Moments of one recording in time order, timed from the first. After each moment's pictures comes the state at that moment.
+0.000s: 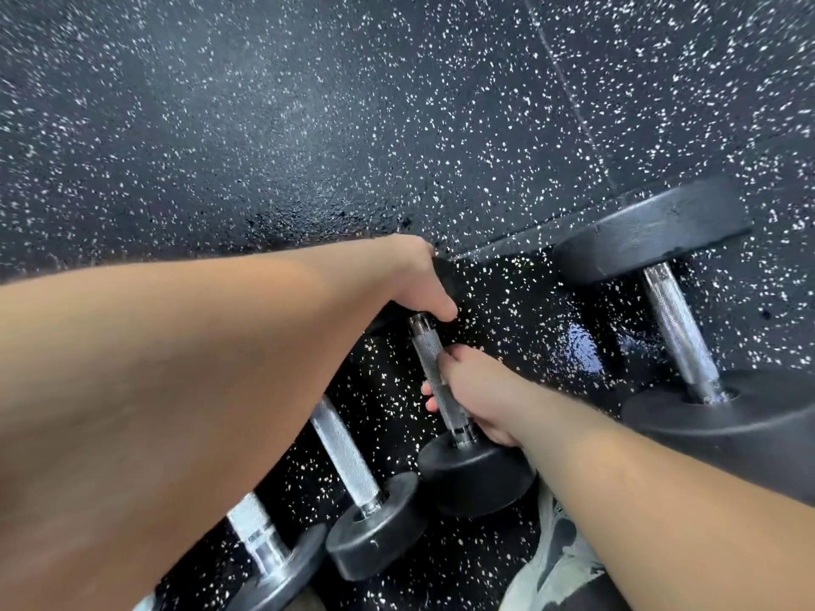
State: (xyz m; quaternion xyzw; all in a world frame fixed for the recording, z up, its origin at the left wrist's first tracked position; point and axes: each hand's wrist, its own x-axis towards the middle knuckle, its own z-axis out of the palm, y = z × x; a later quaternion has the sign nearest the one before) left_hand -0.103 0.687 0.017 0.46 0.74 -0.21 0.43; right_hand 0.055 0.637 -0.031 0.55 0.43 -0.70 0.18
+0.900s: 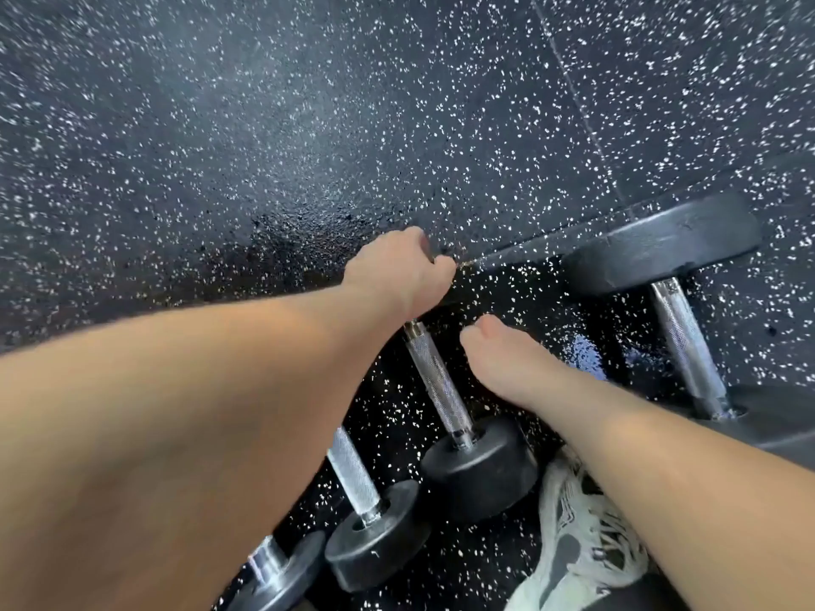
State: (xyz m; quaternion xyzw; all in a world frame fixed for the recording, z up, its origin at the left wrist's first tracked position) left_hand -0.104 0.665 -0.006 0.40 0.86 0.03 0.33; right_hand 0.048 0.679 0.001 0.44 0.75 -0.39 0.31
